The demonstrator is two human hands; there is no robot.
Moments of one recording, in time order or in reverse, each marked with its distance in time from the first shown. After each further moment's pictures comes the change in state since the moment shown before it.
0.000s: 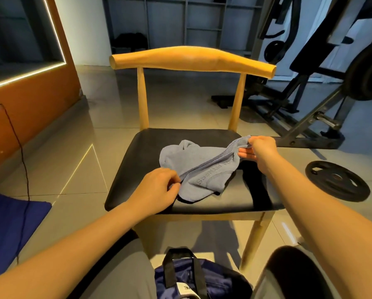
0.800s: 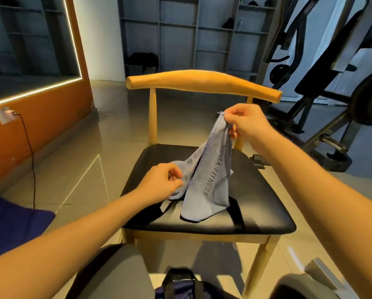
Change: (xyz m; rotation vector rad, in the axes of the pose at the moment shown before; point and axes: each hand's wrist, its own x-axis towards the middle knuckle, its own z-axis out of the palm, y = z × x) left_hand 0.045 -0.005 -0.036 -0.242 -0.029 -0.247; right_hand -0.082 -0.115 0.041 -0.335 -0.339 -0.596
